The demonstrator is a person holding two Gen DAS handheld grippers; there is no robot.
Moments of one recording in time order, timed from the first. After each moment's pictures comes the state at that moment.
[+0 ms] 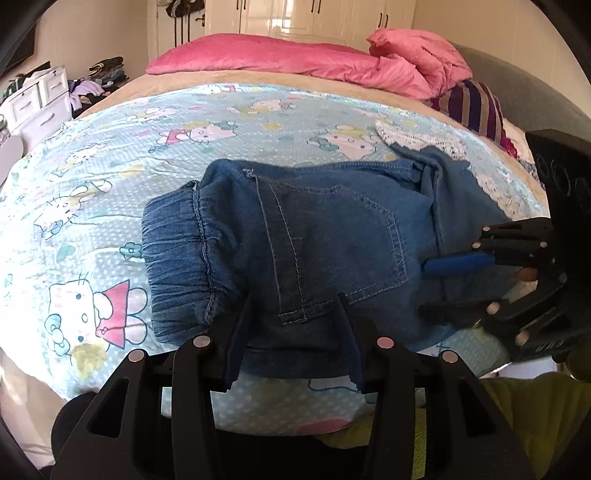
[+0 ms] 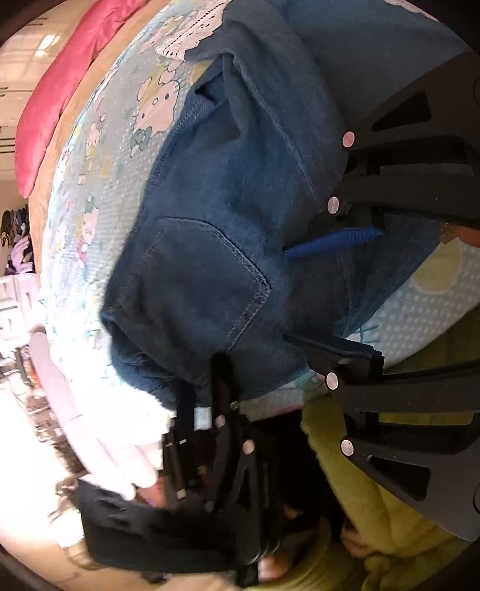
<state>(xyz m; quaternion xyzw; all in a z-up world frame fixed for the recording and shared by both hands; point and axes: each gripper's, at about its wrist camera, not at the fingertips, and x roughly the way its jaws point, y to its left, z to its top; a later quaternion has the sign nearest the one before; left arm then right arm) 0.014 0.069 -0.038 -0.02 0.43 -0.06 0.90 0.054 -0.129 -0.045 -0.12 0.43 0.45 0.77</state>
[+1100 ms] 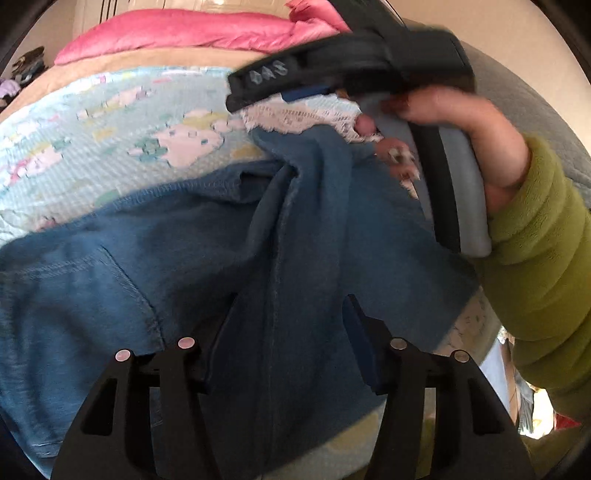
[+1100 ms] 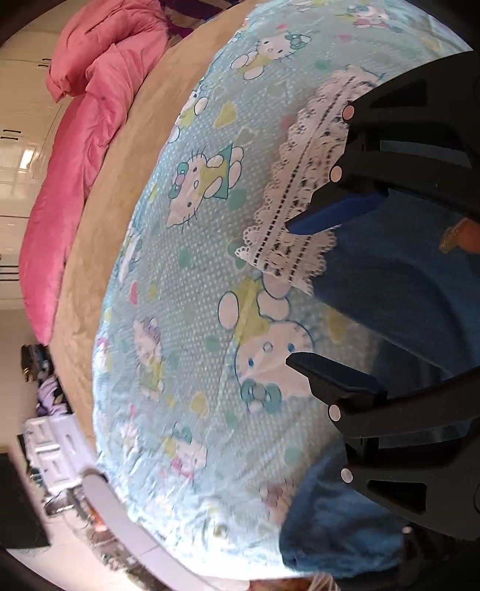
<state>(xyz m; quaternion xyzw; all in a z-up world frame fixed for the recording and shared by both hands) 0.088 -0.063 -0.051 -0.04 0.48 -0.21 0.85 0.262 -0.166 -0.031 -0.11 0.44 0.22 0.86</state>
